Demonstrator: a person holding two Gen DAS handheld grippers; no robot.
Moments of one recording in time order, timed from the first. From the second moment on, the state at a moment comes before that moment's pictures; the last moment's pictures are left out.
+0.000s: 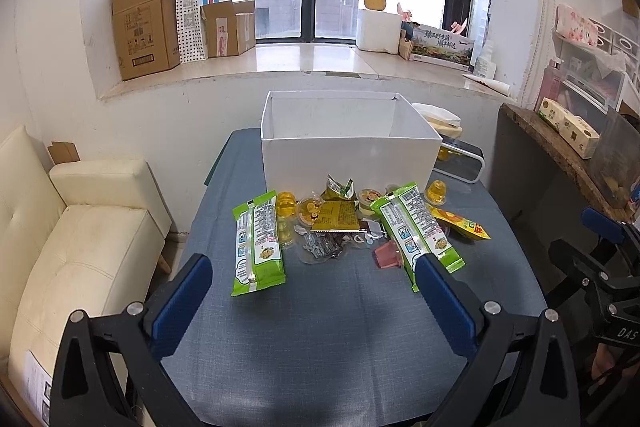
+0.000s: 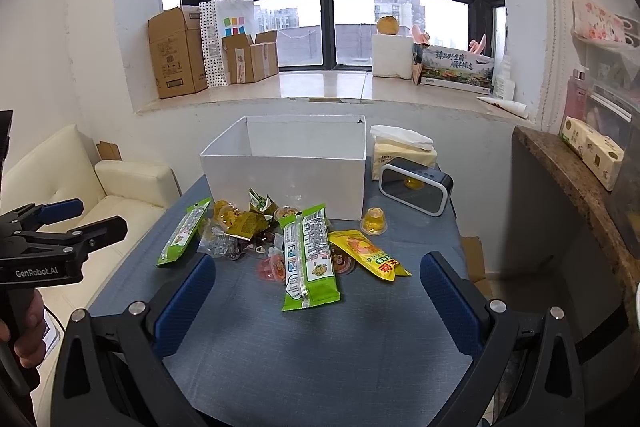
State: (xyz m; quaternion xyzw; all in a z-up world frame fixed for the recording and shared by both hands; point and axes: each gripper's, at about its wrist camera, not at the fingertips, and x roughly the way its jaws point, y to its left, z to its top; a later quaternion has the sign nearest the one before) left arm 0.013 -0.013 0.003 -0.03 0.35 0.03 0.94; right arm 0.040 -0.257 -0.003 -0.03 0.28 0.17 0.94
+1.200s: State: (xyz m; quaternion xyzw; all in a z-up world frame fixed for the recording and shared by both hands) left arm 0.011 -0.013 0.002 -0.03 0.35 0.03 0.94; right arm 0.037 -0.258 -0.001 -0.02 0.28 0.17 0.95
